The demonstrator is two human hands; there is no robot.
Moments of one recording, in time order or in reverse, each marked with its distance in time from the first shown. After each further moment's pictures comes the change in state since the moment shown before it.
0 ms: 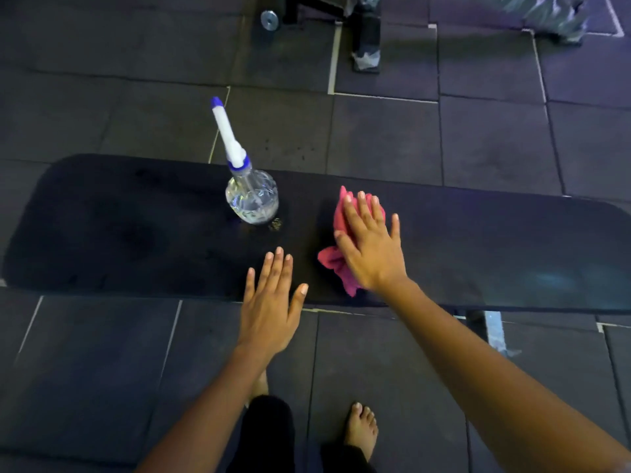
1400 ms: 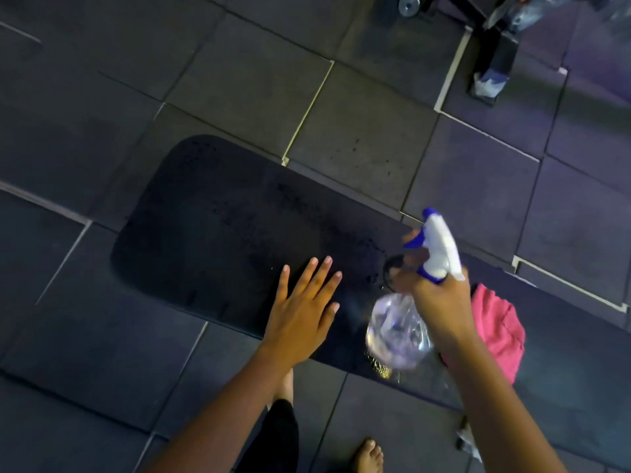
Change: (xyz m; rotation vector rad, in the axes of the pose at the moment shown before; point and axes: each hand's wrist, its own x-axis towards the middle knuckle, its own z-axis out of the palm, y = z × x) left_hand 0.062 -0.191 -0.053 0.003 -0.102 -0.016; right_hand 0.112 -0.205 0.047 0.737 0.093 0.303
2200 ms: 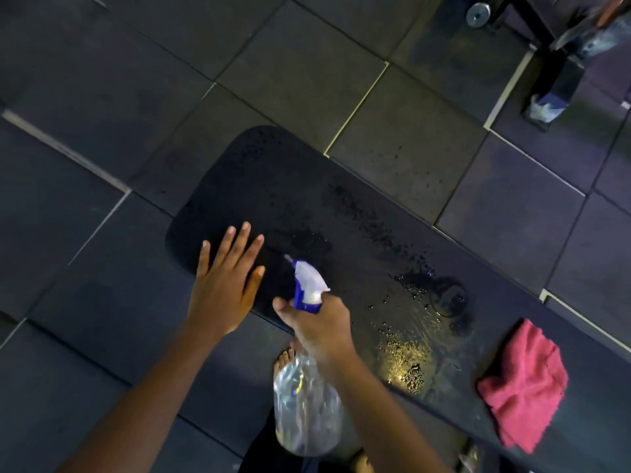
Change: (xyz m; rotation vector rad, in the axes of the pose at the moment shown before) left_hand -0.054 -0.152 -0.047 -0.026 0.195 -0.332; right_hand -0.077 -0.001 0.175 -0.231 -0.392 0.460
